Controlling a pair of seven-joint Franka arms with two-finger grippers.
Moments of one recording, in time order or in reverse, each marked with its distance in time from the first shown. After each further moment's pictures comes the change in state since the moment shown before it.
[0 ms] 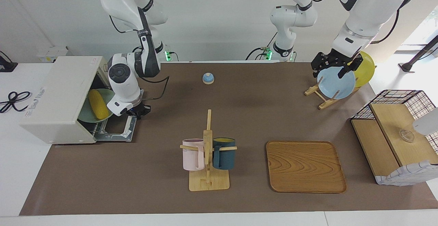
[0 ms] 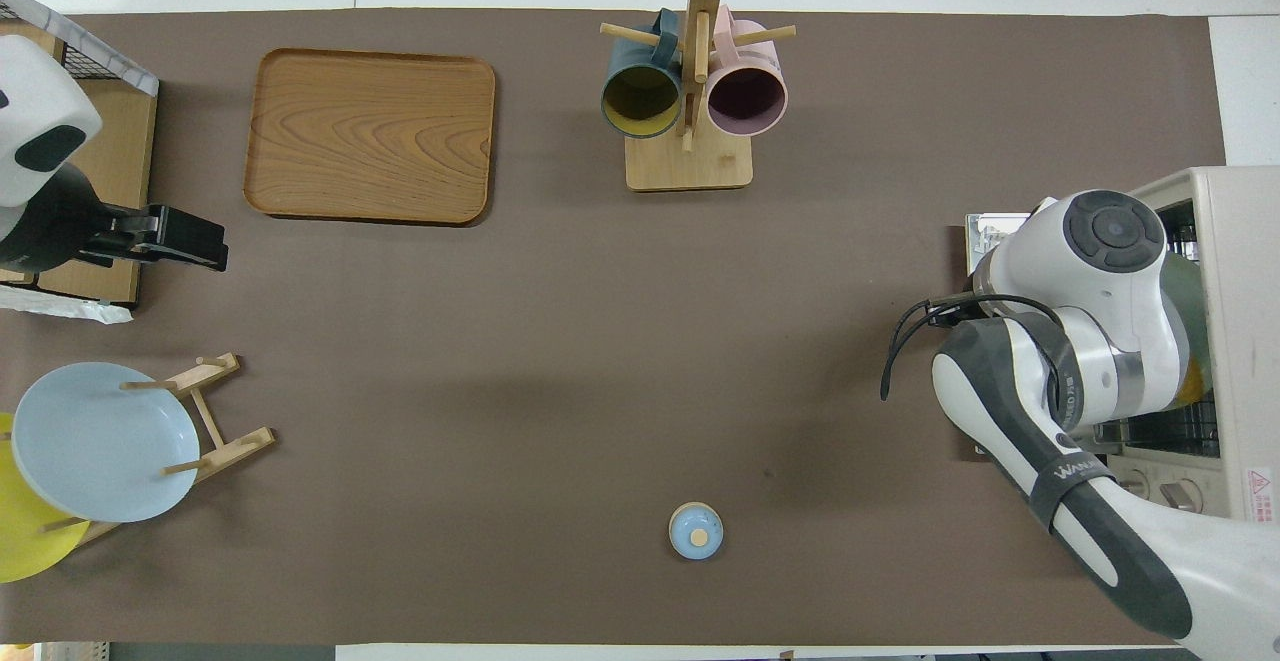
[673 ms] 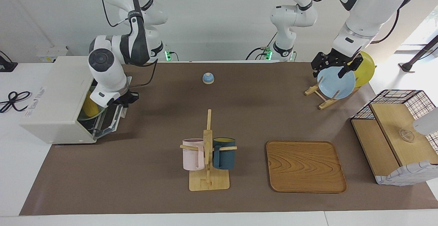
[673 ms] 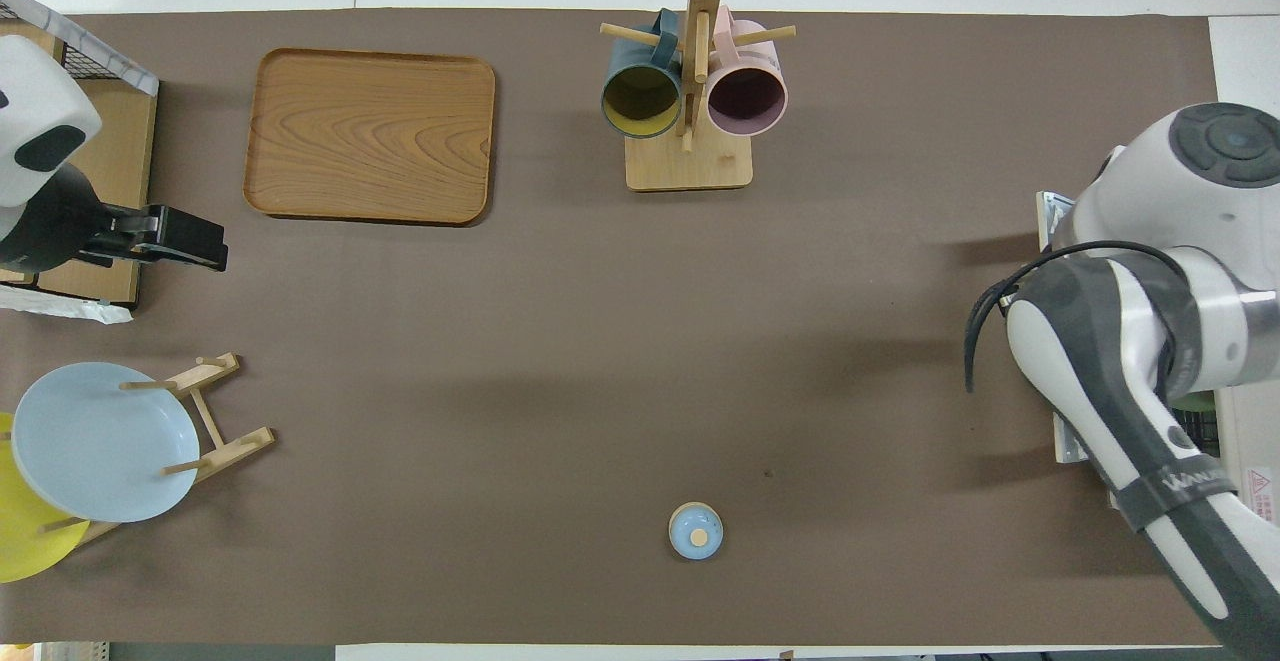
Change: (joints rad) left arm 0.000 0.000 0.000 0.000 0.000 0.000 0.000; right arm -0.065 -0.089 0.010 0.221 -0.020 -0.400 -0.229
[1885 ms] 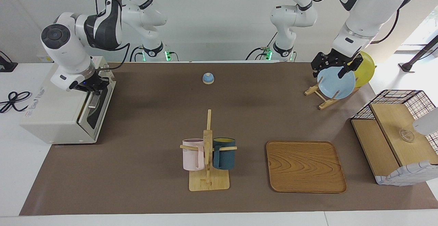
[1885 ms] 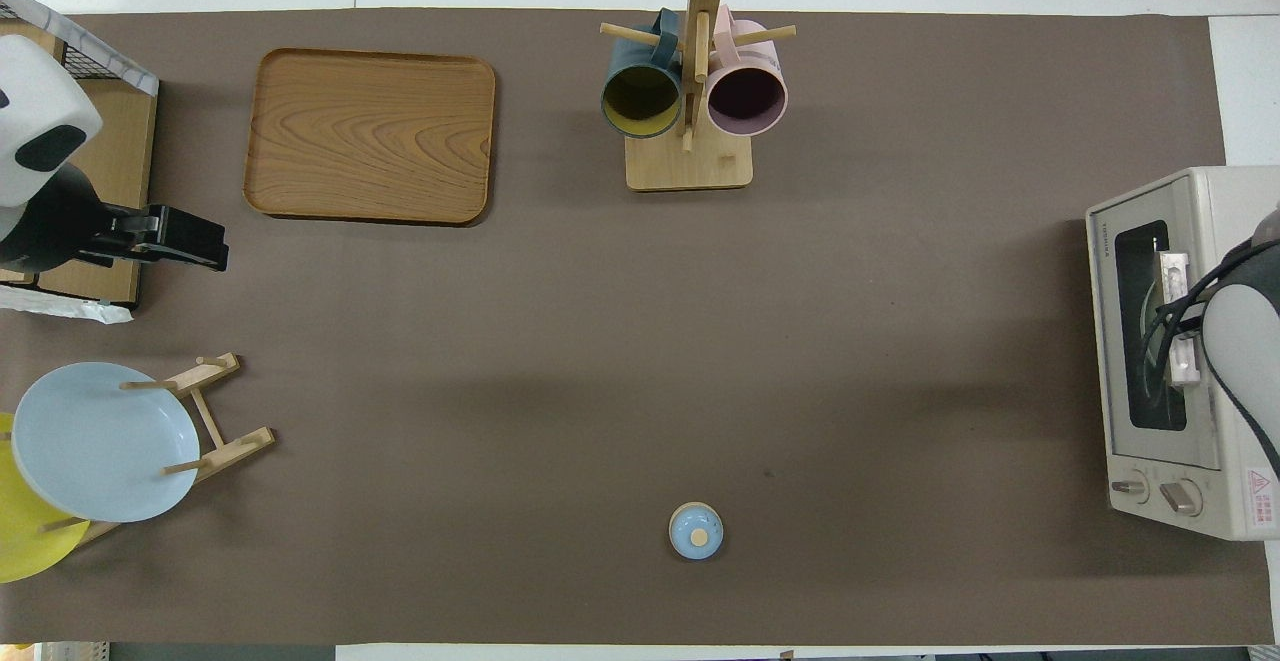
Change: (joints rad) left arm 0.000 0.000 0.000 0.000 0.000 0.000 0.000; right arm -0.117 -0.104 -0.024 0.064 -0.035 -0.151 -0.176
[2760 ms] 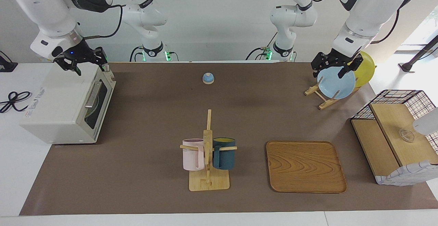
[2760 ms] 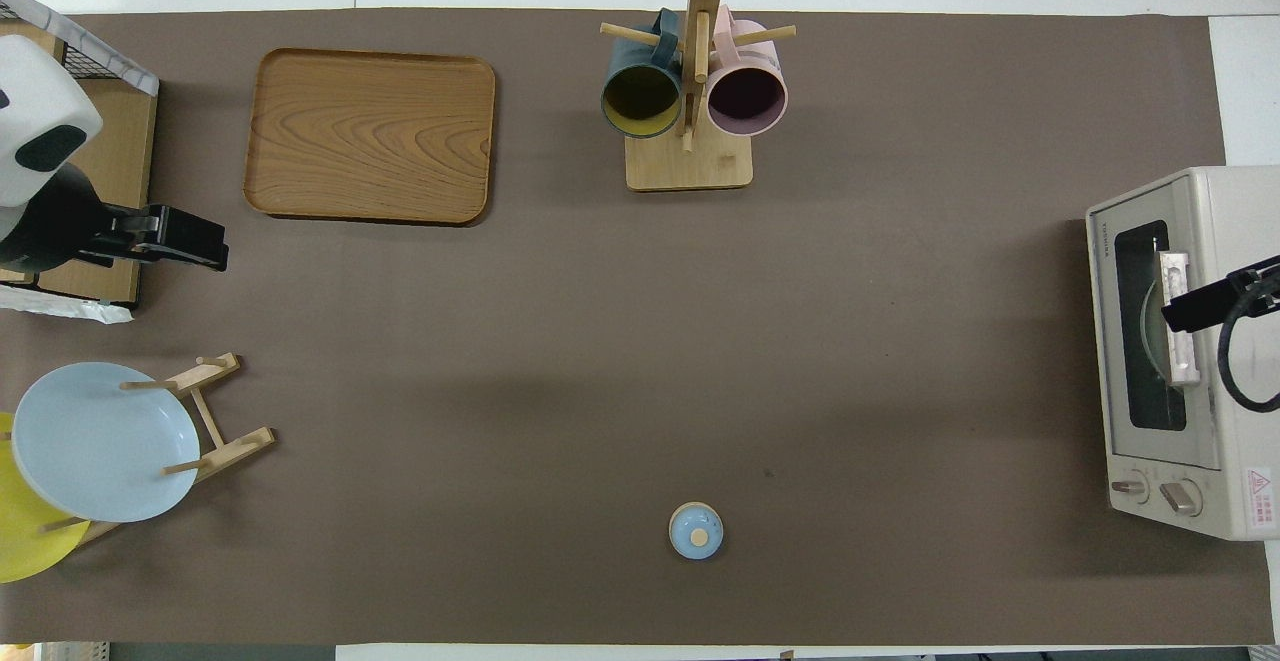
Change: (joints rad) left arm 0.000 0.000 0.000 0.000 0.000 0.000 0.000; right arm 0.029 -0.017 0.016 0.236 0.137 -0.206 -0.030
